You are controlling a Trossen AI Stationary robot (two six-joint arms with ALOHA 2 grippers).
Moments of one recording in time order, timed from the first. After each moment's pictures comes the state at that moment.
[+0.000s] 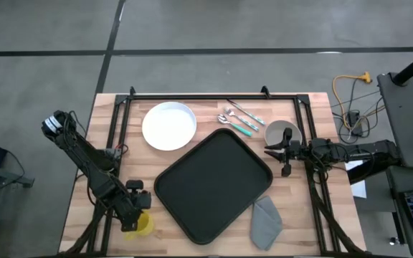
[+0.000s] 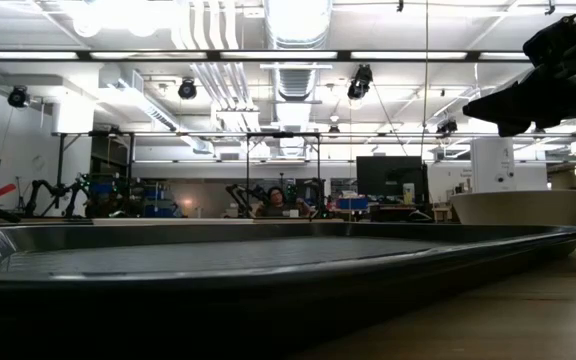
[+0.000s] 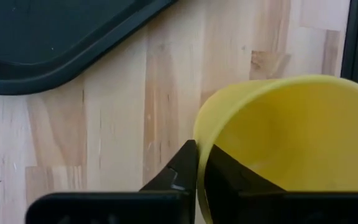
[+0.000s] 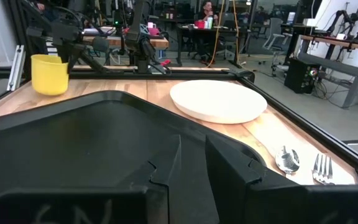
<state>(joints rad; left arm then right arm) -0.86 1.28 0.79 -0.70 -0.05 -0.93 0.07 0.13 0.01 0.04 0.21 0.00</state>
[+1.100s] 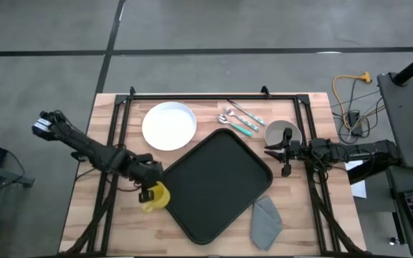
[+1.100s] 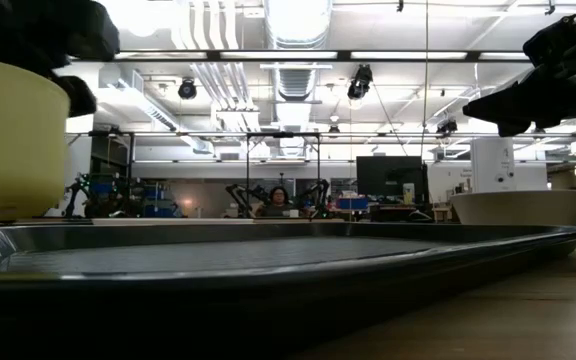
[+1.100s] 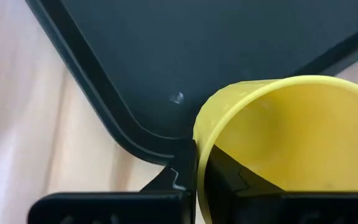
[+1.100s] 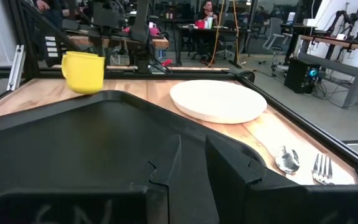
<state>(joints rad) -0.41 1.14 0.79 -0.80 -0.05 -0.60 0.07 0.13 0.01 0.04 0.21 0.00</state>
